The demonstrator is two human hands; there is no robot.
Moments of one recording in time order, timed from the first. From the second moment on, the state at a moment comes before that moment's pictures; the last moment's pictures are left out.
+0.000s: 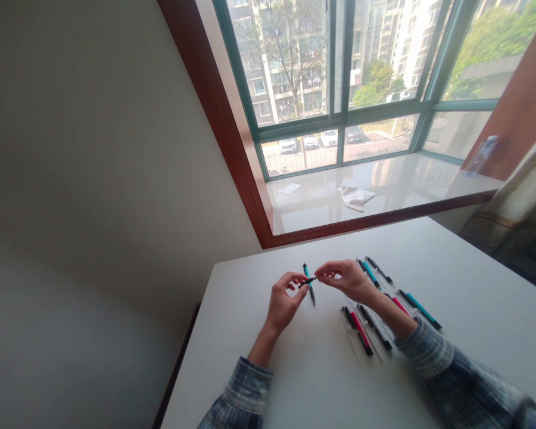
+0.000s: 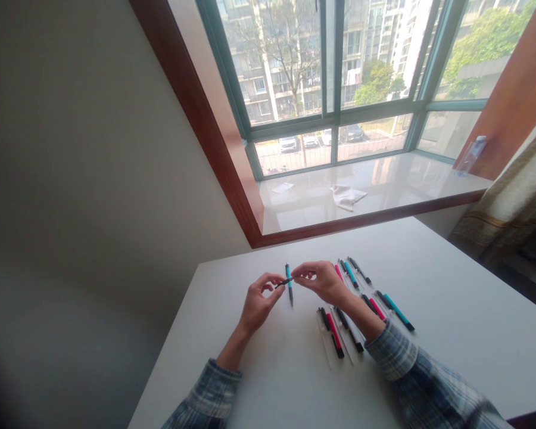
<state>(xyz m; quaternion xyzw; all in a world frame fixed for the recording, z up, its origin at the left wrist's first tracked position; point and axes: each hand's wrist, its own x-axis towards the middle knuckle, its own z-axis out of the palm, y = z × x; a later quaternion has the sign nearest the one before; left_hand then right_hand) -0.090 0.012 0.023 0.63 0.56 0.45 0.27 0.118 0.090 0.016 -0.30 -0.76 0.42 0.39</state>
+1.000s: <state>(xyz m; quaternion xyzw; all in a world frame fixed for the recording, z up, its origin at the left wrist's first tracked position) -0.088 0.010 0.030 0.65 0.56 0.45 0.25 0.118 0.082 0.029 -0.28 -0.82 0.34 0.36</state>
